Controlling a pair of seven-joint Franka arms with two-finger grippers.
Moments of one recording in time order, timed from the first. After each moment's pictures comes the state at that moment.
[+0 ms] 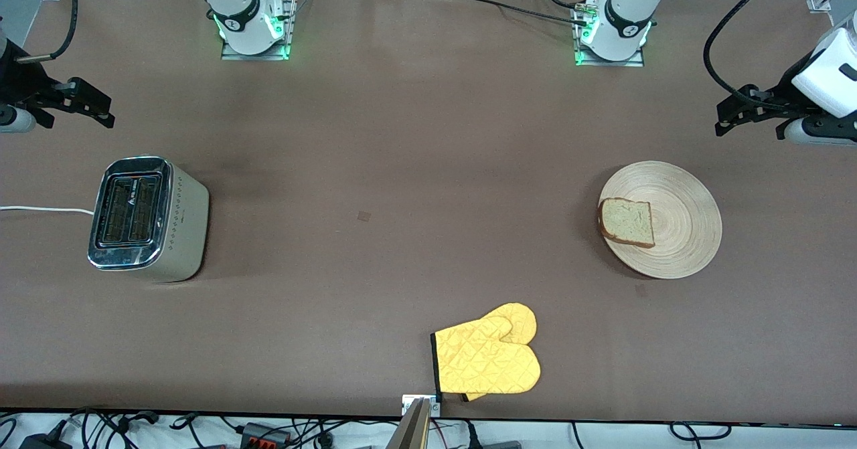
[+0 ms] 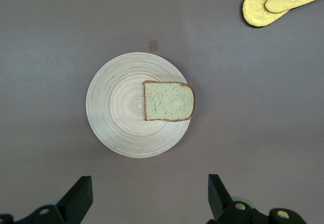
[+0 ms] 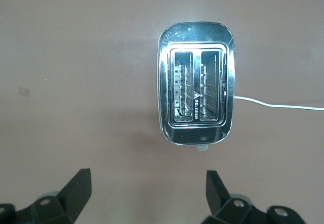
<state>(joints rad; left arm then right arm) -0.03 -0.02 -0.01 -1.62 0.00 1.58 0.01 0.02 -0.08 -0.03 -1.72 -0.05 1.64 -0.05</state>
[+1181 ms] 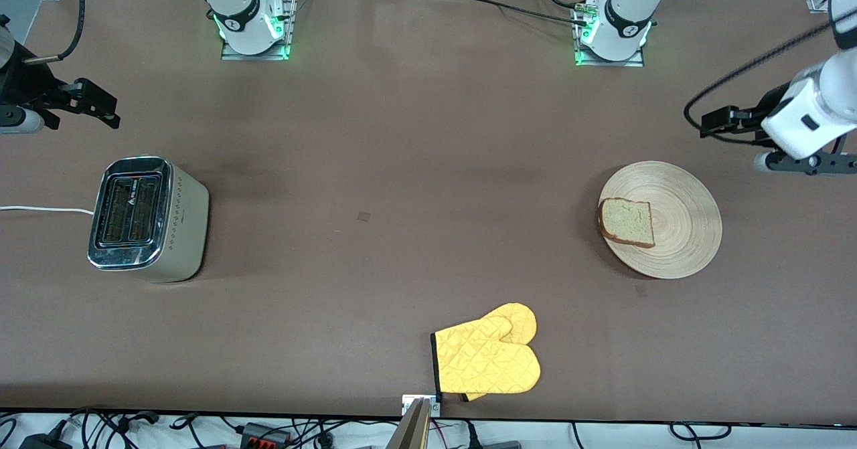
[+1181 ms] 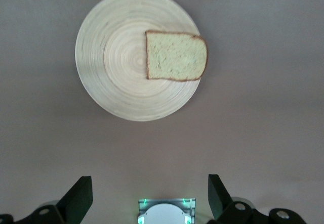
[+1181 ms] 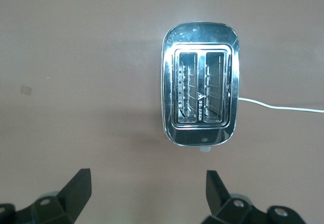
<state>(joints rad) 0.01 0.10 0.00 -1.62 0.00 1.44 0.01 0.03 -0.08 -0.03 -1.73 -0.05 1.65 -0.05</state>
